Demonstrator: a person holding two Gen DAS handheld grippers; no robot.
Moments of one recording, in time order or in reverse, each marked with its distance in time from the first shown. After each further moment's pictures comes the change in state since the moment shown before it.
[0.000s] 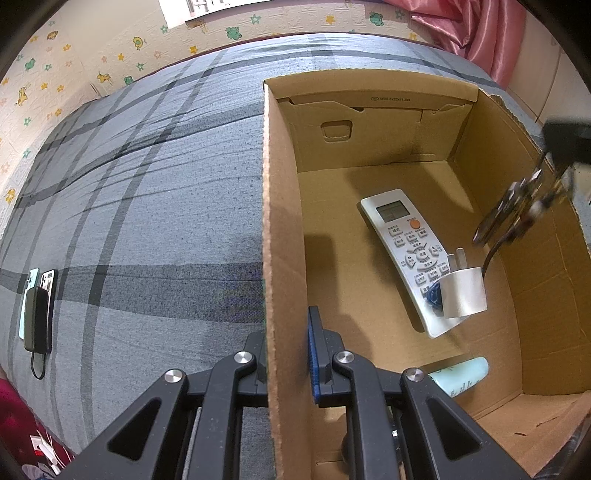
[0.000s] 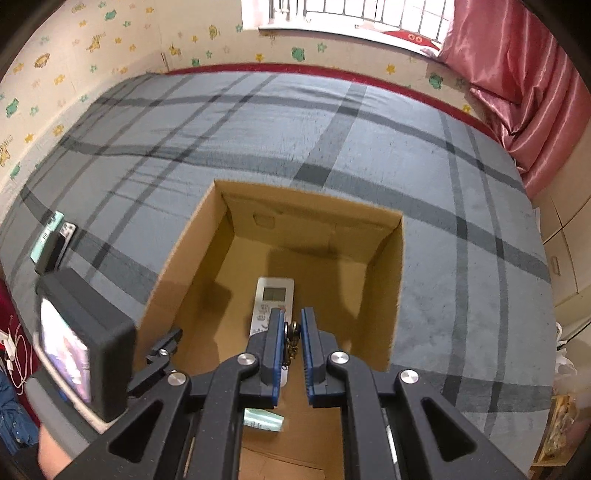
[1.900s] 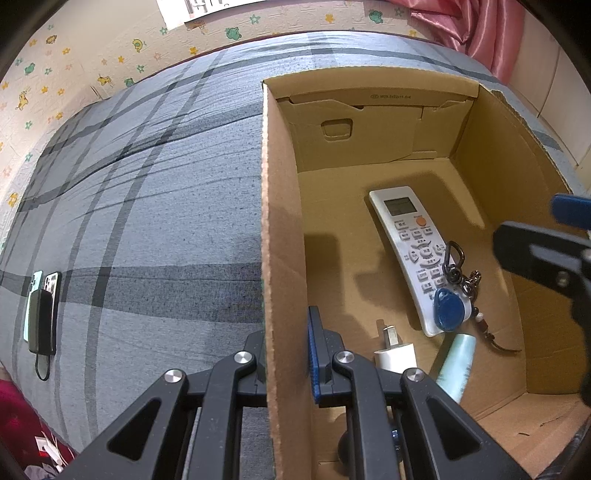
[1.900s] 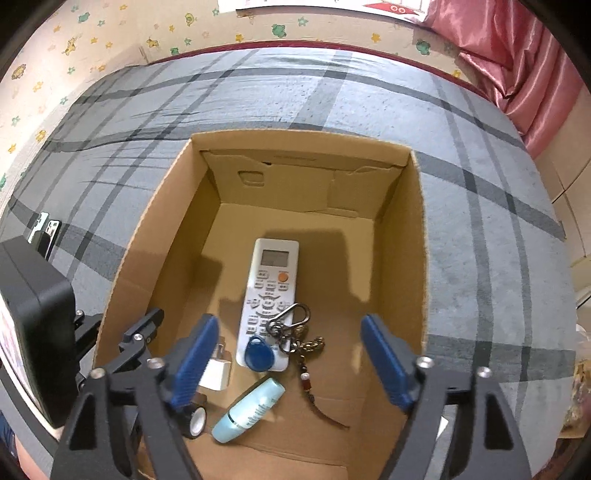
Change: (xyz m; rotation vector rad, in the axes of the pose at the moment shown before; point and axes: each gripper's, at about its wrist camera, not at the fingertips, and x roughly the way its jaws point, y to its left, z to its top) left arm 0.001 -0.002 0.000 0.012 0.004 0.020; right arm 0.035 -0.006 -0.025 0.084 0.060 -0.008
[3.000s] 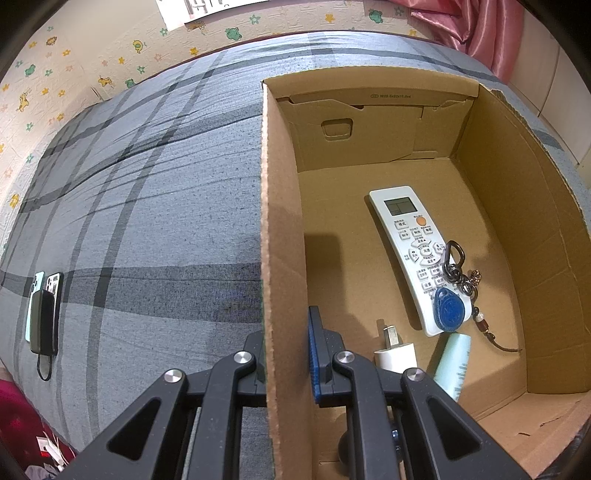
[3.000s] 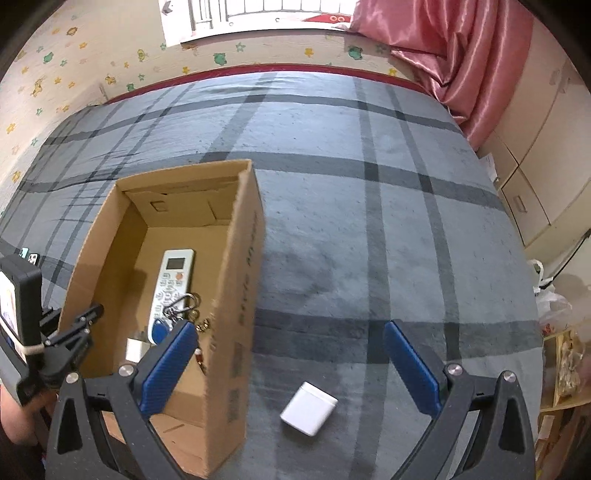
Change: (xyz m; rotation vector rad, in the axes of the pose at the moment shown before) left arm 0.000 -0.001 0.000 0.003 0.000 0.009; right arm -0.058 -0.118 -0.037 0.131 -0.075 -0.082
